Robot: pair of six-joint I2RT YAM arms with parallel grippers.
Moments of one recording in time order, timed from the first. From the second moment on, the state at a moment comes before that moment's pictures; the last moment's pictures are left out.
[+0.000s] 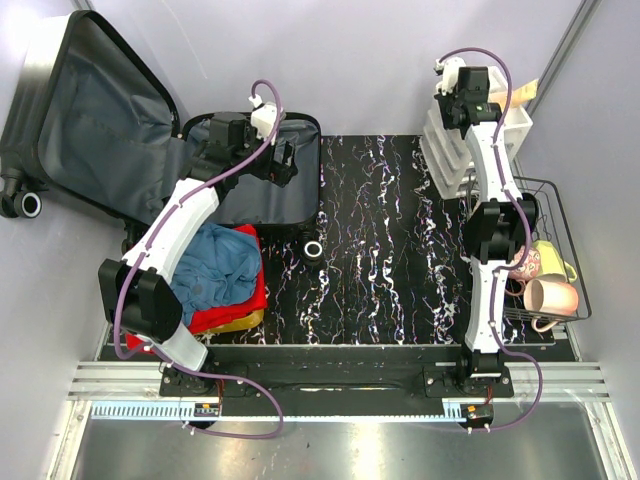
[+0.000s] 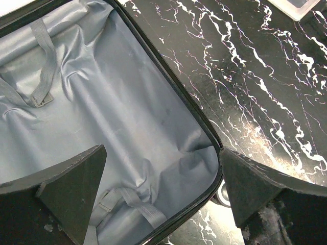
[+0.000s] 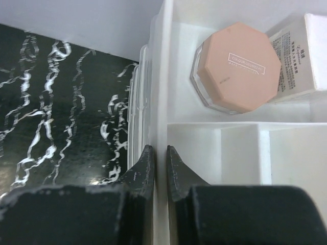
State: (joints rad) left arm -0.30 1.60 1.54 -0.44 0.29 0.11; right arm 0.03 2.36 2.50 -0.68 0.01 -0.33
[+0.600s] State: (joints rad) left arm -0.29 1.62 1.58 -0.50 0.28 0.11; right arm -0.03 2.41 2.51 -0.56 0.18 -0.29
